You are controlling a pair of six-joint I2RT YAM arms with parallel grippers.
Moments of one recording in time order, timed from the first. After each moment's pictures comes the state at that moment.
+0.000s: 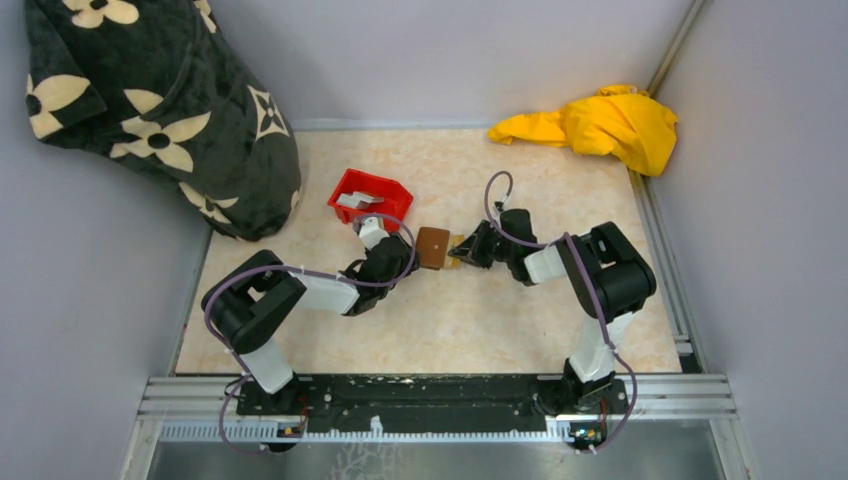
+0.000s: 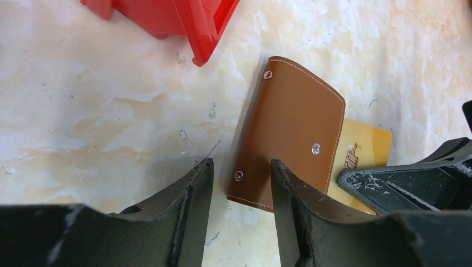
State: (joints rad) left arm -0.80 1.72 0.62 0.51 -0.48 -0.95; right arm 0.39 1.81 0.66 0.58 -0.46 0.96
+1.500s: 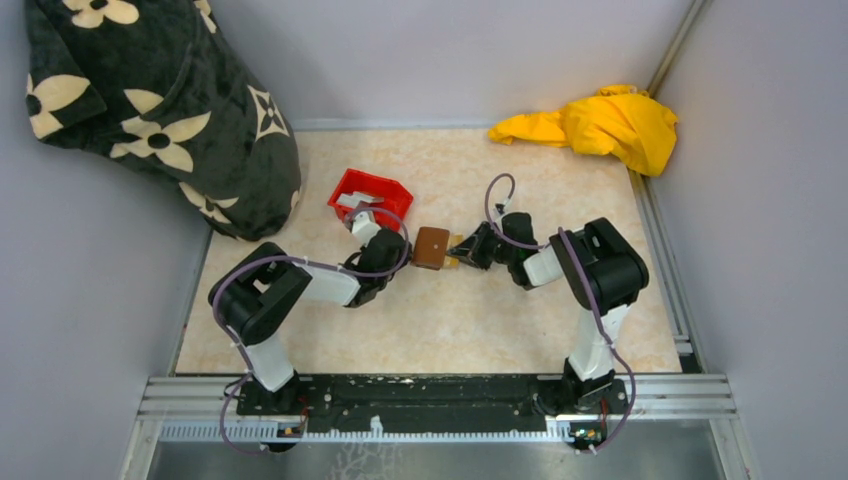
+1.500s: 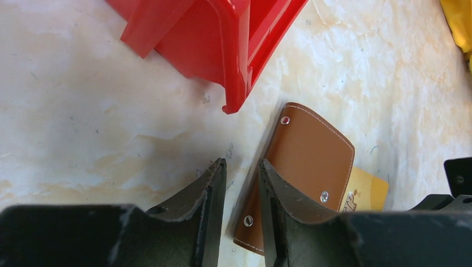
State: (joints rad) left arm -0.74 1.77 0.66 0.51 -0.50 -1.05; right arm 0.38 1.86 0.63 0.73 -0.50 1.03
